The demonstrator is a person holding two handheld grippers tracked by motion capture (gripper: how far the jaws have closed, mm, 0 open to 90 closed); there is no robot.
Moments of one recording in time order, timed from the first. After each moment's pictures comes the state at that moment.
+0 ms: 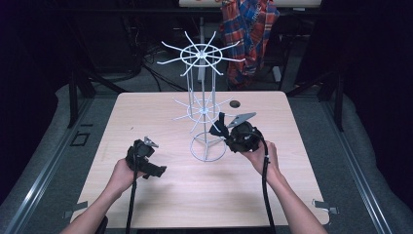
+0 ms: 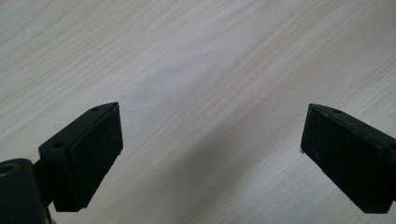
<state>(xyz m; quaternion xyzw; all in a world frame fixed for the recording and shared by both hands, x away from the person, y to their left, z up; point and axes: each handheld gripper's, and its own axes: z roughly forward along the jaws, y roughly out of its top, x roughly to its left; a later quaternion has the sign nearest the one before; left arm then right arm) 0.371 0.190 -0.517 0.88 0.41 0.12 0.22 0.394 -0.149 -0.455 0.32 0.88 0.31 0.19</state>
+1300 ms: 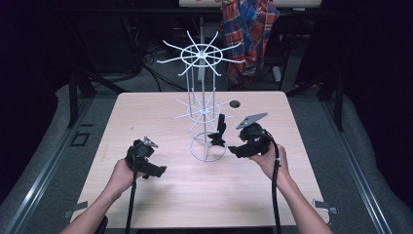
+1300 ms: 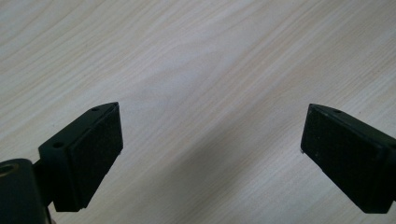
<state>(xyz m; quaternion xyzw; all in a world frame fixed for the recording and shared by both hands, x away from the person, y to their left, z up) 0.370 0.191 -0.516 0.87 0.41 0.12 0.23 0.376 -0.170 -0.440 0.34 0.88 0.31 0.15</state>
